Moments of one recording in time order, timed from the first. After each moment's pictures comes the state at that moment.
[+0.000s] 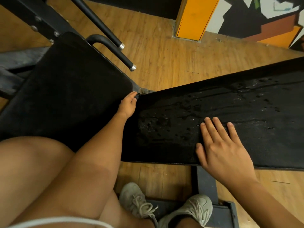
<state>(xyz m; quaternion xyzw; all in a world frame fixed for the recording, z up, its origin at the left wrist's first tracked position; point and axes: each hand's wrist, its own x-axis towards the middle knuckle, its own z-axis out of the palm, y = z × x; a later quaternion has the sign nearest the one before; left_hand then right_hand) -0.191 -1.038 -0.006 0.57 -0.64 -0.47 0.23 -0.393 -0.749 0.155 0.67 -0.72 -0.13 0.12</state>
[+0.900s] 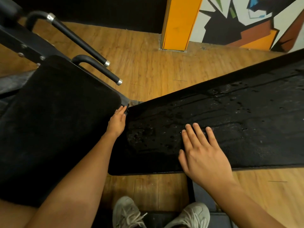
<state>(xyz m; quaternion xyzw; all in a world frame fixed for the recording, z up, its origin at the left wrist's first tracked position) -0.193 -1.017 -0.007 0.55 -0.70 -0.41 0.21 -0.396 -0.750 0.151 0.67 -0.73 -0.10 0.09</state>
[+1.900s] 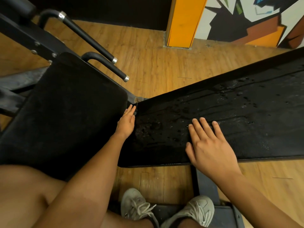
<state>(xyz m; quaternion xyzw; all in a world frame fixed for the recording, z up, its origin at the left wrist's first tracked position) -0.189 -0.989 0.002 0.53 -0.72 -0.41 0.18 -0.393 -0.750 0.154 0.67 -0.73 -0.11 0.10</state>
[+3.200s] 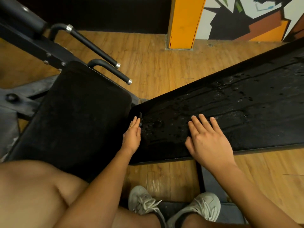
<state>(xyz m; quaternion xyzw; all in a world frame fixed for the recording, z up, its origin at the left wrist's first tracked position) -0.178 -0.918 0.011 0.55 -0.71 -0.40 0.19 -0.389 -0.750 0.156 0.65 -0.75 -0.07 0.09</state>
